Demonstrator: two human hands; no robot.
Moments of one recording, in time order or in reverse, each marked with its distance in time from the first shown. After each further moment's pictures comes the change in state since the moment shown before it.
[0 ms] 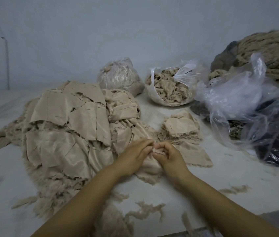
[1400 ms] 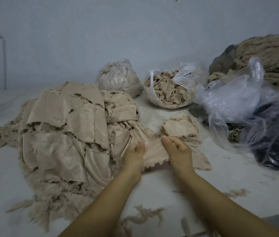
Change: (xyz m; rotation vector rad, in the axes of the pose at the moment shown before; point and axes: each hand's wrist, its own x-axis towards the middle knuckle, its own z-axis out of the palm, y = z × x) left_hand 0.016 0.036 0.024 -1.136 0.485 -0.711; right_hand 0.012 -0.016 -0.006 0.252 0.275 0.026
